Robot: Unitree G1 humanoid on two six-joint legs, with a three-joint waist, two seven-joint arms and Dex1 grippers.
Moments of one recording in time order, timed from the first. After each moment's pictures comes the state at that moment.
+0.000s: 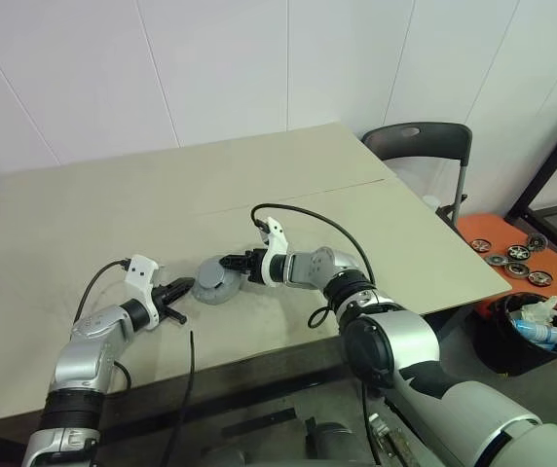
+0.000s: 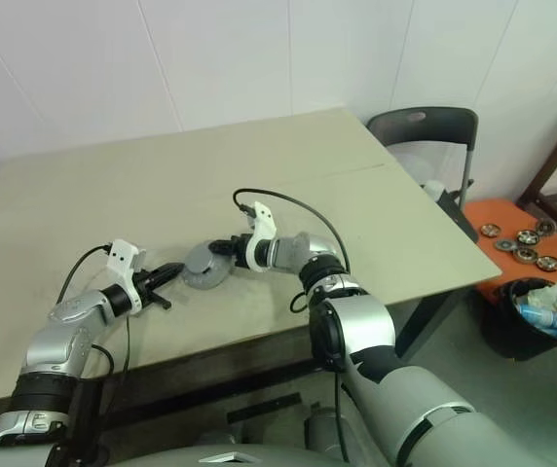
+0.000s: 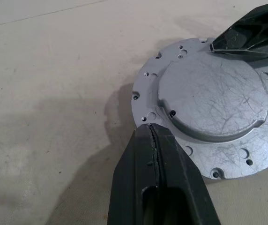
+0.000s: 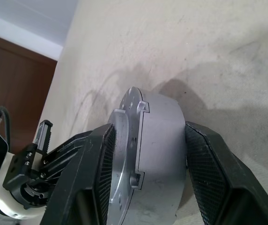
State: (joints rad) left arm -0.18 0.47 0.13 0.23 -0.31 0.32 -0.74; right arm -1.07 0.13 -0.28 1.21 0.36 0.72 0.49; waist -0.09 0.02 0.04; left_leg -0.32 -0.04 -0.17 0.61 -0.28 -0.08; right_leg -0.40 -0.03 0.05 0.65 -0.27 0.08
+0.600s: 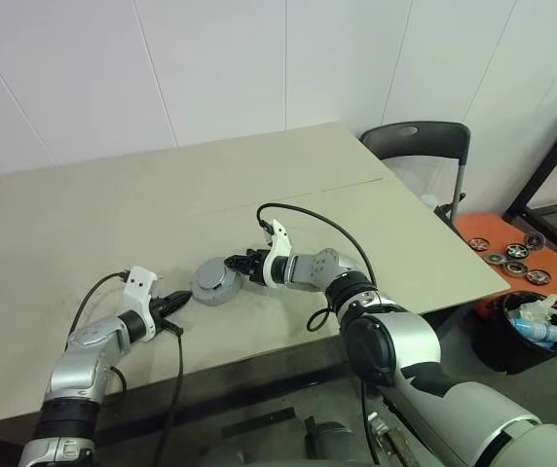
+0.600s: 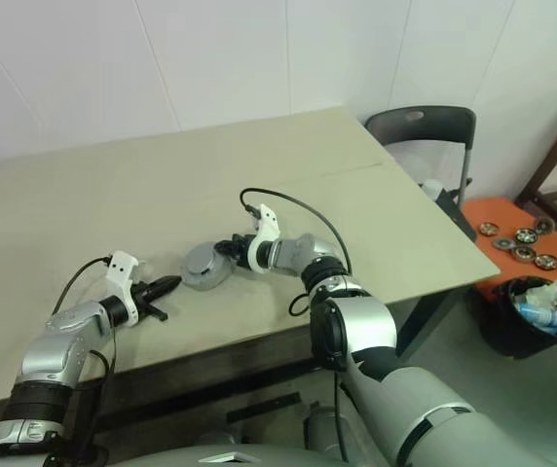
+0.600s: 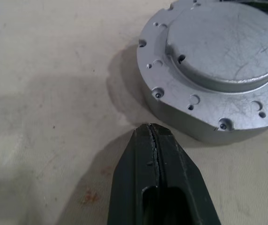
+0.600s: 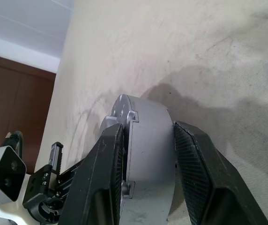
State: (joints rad) left arm -0.13 0.48 0.13 0.23 -0.31 0.36 -0.74; right arm -1.07 0.13 -0.33 1.22 0.38 0.73 0.44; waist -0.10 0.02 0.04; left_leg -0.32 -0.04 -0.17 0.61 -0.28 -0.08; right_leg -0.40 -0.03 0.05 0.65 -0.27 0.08
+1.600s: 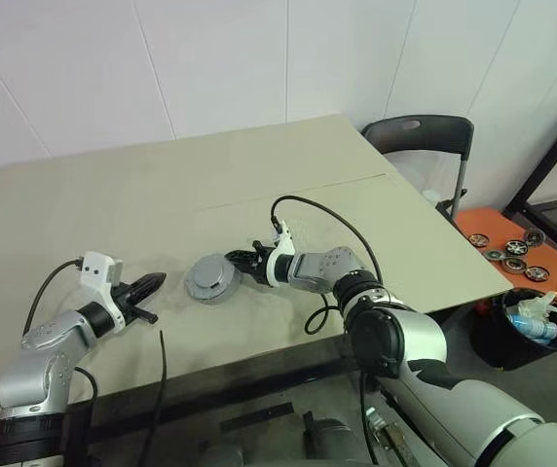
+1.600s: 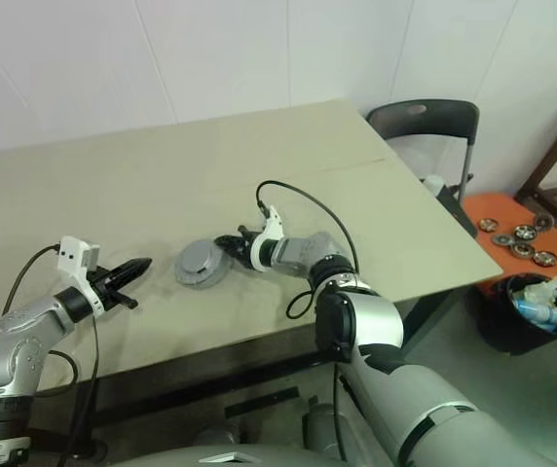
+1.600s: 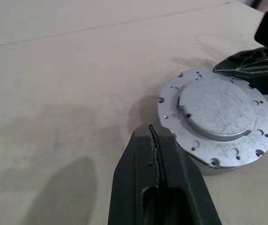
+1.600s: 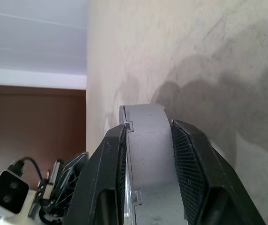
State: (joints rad) left arm -0.04 0.55 0.32 -0.03 -0.49 0.52 -0.70; right arm -1.08 0.11 -0.51 1.25 0.51 0.82 0.37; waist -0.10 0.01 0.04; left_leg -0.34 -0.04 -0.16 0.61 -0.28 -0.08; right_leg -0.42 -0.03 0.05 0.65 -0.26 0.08
